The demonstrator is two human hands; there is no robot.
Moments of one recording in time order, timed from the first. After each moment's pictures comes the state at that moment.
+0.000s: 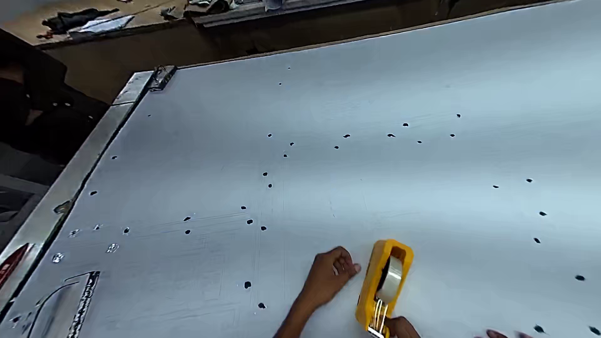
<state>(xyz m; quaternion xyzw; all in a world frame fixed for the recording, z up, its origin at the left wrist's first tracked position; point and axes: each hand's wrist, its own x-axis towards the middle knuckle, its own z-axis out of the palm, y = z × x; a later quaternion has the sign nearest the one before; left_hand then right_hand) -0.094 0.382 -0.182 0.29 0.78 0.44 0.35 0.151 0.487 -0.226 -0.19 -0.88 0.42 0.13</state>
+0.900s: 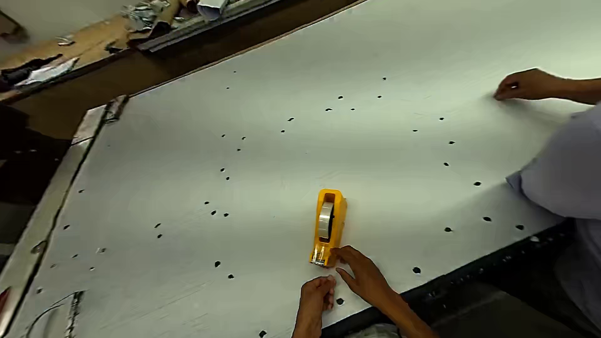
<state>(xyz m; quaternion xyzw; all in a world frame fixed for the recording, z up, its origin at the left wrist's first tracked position) 0.110 0.368 -0.212 -0.11 0.69 0.58 0.42 0.184 0.525 -0.247 -0.11 -0.85 0.50 0.10</state>
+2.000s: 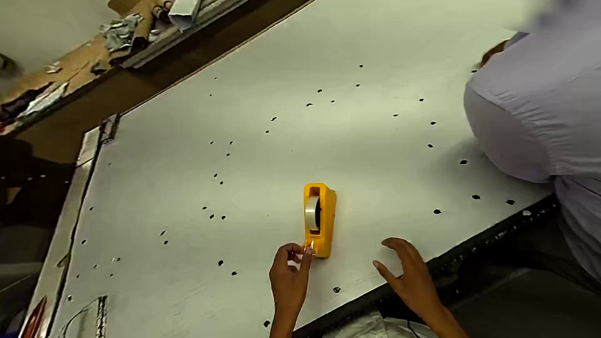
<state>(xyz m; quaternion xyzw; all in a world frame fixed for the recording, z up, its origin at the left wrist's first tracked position) 0.074 0.378 -0.169 0.25 0.88 0.41 0.05 0.275 0.556 -0.246 -0.30 -0.84 0.39 0.24</state>
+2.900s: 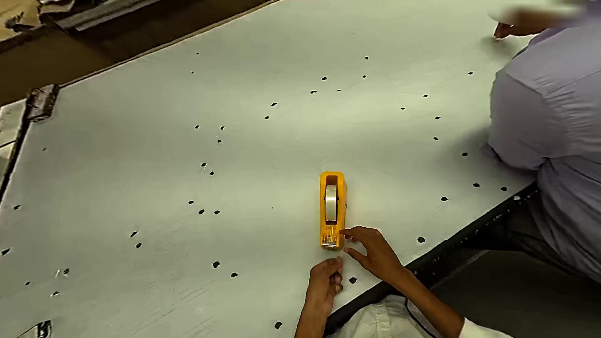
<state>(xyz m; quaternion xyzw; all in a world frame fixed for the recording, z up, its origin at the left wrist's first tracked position) 0.088 0.355 -0.220 -0.15 0.59 0.60 0.53 0.186 0.514 -0.245 -0.19 -0.88 0.43 0.11</state>
